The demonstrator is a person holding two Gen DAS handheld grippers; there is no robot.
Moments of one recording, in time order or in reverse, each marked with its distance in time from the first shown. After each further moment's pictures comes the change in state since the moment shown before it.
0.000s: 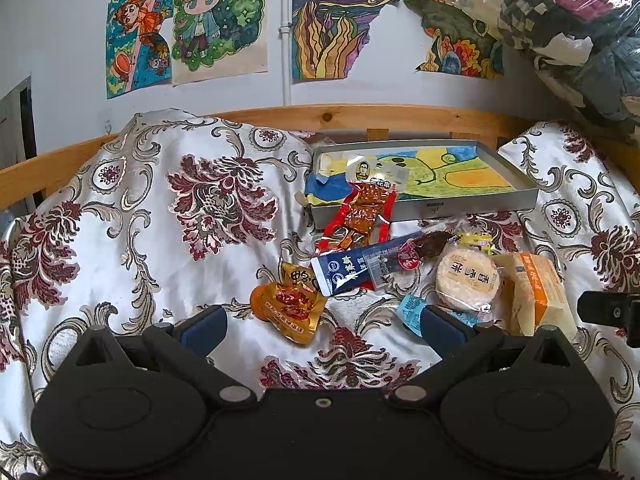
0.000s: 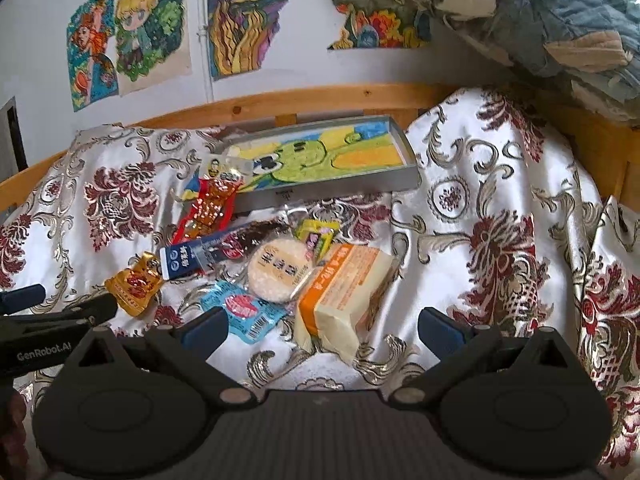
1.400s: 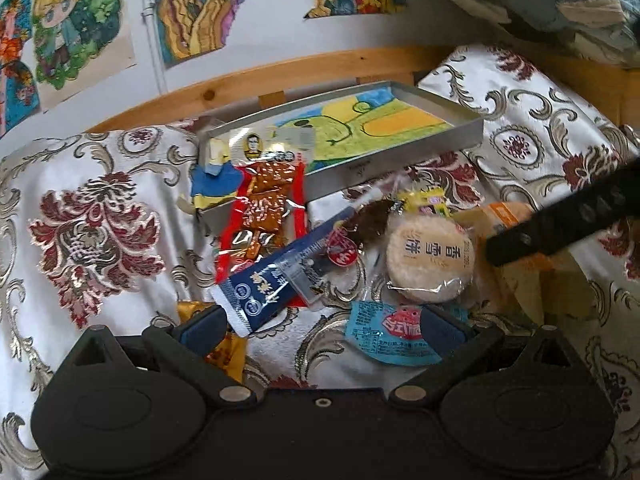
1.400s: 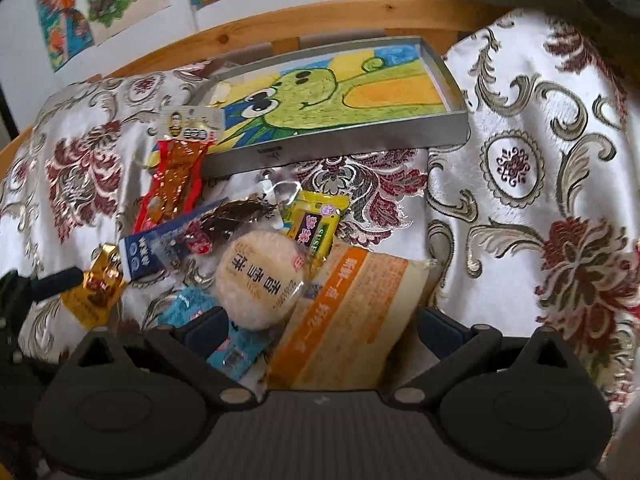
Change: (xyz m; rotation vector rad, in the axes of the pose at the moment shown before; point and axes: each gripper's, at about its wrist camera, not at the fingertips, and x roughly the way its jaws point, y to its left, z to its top) left arm 0.103 -0.039 0.014 0.278 0.090 -0.226; right arm 0.124 -0.018 0.049 0.009 0.244 0.100
